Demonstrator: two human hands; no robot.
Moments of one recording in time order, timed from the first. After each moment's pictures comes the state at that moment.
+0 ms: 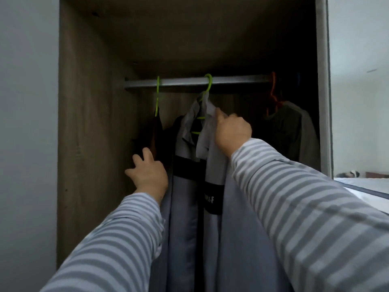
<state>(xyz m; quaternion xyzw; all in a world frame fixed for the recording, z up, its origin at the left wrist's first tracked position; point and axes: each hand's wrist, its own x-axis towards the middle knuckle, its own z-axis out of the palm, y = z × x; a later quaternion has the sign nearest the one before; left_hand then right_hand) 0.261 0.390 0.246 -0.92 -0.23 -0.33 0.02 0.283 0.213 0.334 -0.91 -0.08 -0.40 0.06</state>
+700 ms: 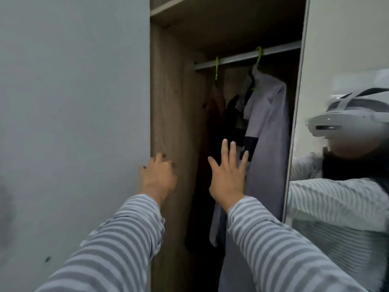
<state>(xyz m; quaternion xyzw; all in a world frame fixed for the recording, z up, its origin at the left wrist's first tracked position) 0.076 0.311 0.150 -0.88 -0.38 -0.29 0.02 0.185 0.185 0.142 -0.86 -0.37 -0.35 0.07</state>
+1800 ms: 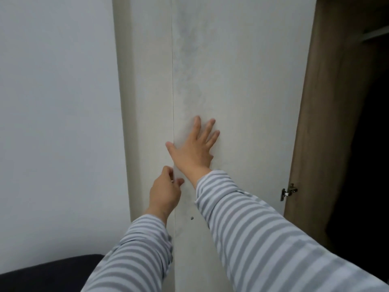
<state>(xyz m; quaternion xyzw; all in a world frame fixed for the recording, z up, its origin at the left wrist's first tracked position) -0.271 0.351 0.082 -0.66 -0.56 -0.47 -0.13 -0.200 0.342 0.167 -0.66 -0.59 -0.01 0.46</state>
